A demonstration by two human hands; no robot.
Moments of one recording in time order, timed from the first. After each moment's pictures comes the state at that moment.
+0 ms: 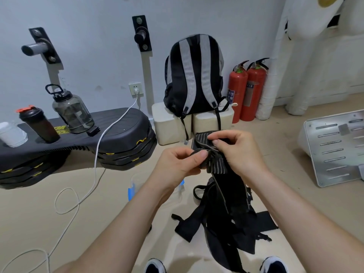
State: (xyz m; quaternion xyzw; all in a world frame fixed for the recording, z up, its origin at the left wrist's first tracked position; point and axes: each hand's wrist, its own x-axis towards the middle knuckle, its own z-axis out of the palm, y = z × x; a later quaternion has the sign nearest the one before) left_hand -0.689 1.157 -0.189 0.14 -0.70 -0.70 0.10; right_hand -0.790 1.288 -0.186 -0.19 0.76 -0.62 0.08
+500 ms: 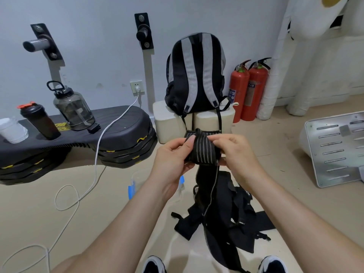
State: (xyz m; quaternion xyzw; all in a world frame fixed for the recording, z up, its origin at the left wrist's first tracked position) left_hand -0.694 1.161 -0.184 0.24 -0.60 -0.75 0.16; right_hand -0.777 1.284 -0.184 -0.22 0.70 -0.66 0.18
